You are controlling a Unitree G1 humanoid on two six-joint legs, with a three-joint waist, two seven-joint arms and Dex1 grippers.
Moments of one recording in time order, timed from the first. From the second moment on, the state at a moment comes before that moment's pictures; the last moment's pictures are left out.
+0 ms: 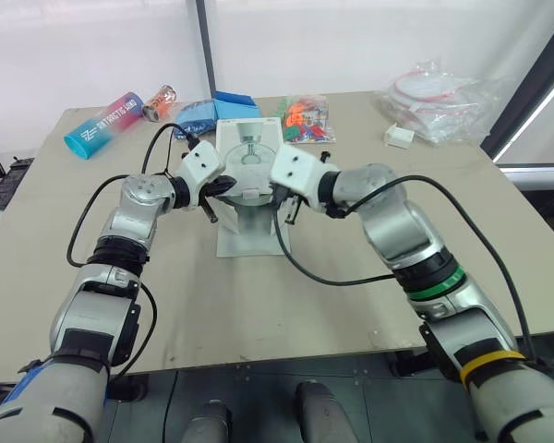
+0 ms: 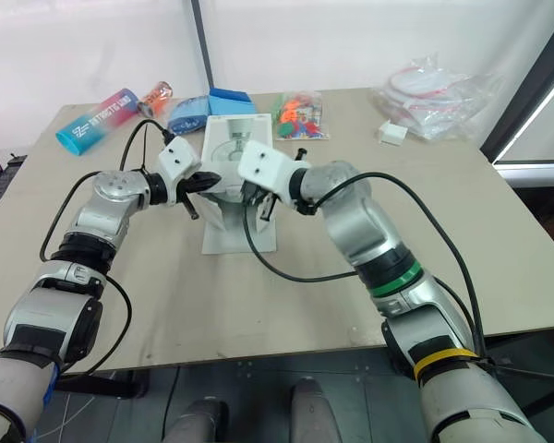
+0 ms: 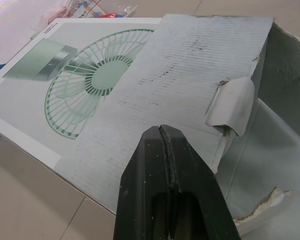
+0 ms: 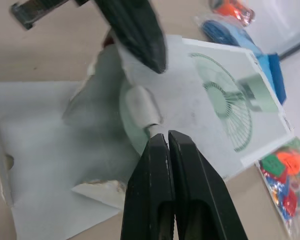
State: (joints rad) left arm -1.00 0.41 -0.11 0.81 0.02 -0.03 -0.86; right arm -0.97 -0.43 0.47 0.09 -0.21 0.49 0.80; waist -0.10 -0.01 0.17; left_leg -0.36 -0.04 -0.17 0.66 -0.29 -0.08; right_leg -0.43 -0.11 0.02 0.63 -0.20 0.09
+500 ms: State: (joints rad) left arm -0.98 0.41 -0.10 0.76 0.02 0.00 -0.85; right arm -1.02 -0.38 0.54 0.26 -0.32 0.33 0.83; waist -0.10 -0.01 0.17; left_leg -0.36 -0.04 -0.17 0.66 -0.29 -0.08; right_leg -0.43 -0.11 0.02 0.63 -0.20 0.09
